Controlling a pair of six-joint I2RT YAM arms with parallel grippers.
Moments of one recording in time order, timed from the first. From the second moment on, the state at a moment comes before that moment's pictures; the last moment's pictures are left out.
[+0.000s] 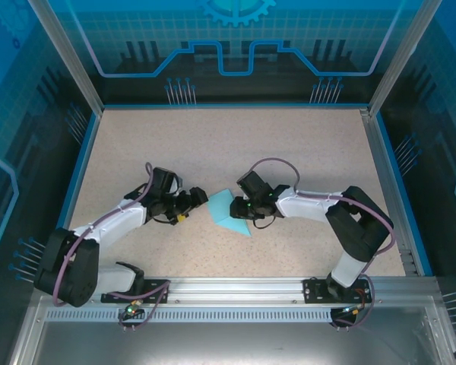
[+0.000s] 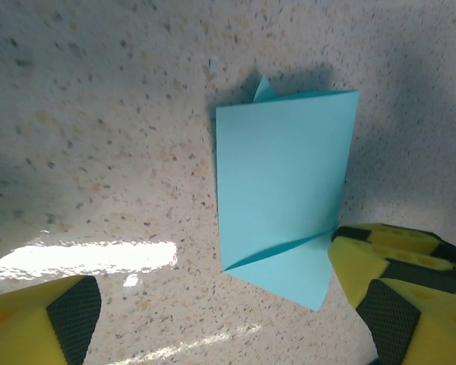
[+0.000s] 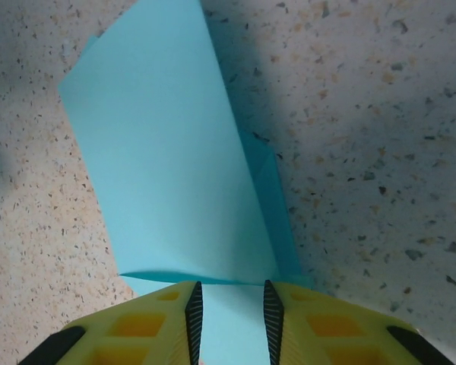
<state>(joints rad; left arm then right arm) -0.32 1.30 0.63 -0.34 0.42 -0.88 0.76 1.71 0.91 -0.24 -0.16 0.78</state>
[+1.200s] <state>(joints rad) -0.49 1.54 0.66 -0.11 0.53 -1.04 0.67 1.73 0.80 -0.06 -0.32 0.84</state>
